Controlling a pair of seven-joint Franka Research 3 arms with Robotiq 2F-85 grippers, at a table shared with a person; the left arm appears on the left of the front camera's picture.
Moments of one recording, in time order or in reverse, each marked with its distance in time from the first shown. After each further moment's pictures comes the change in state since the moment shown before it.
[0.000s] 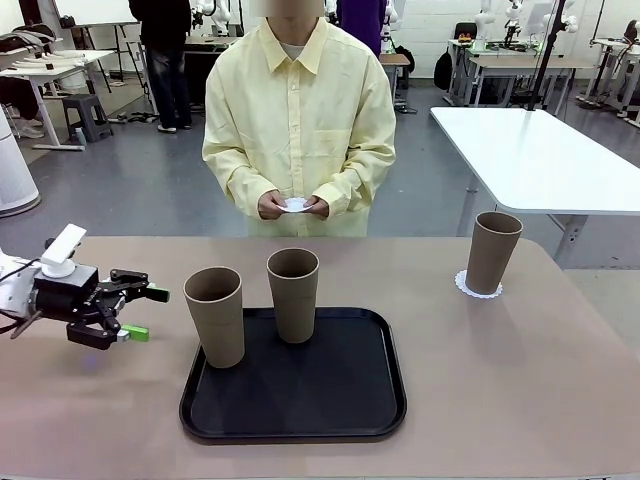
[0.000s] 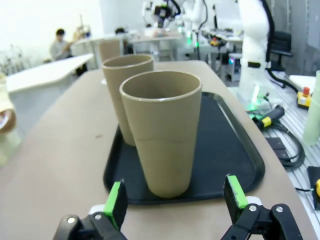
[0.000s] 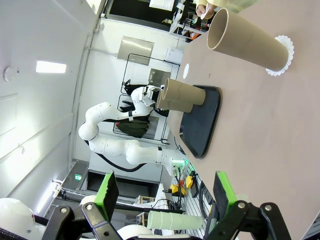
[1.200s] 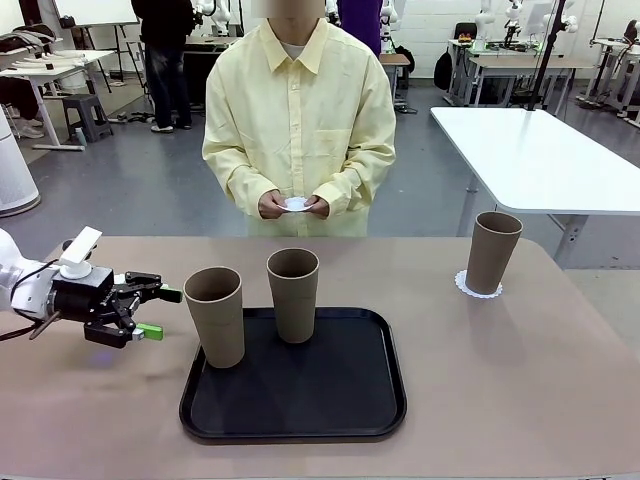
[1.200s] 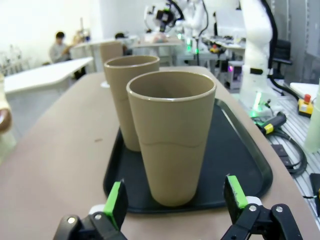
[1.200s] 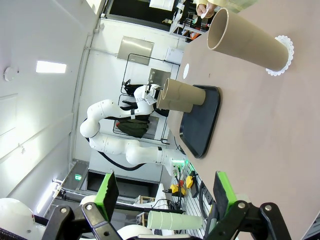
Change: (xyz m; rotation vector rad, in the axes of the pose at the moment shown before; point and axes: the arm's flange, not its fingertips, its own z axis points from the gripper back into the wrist) left arm -0.008 0.011 -0.017 -0.010 -0.030 0.023; right arm 0.000 0.000 0.000 0.000 0.000 0.000
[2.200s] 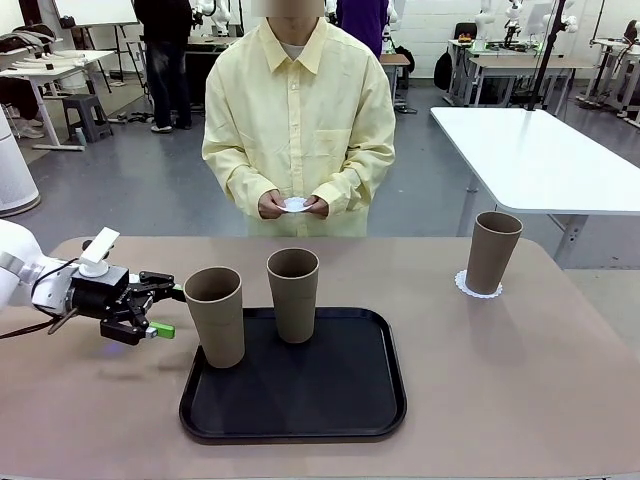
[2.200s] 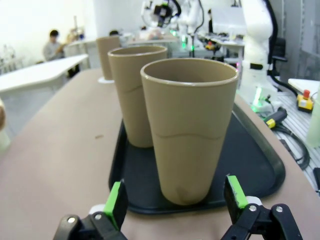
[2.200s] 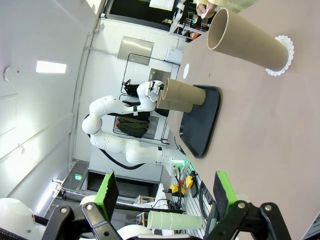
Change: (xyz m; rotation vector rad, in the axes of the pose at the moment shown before) left arm -0.012 0.025 -0.015 -0.035 0.011 0.001; right arm 0.000 0.000 0.000 0.000 0.000 0.000
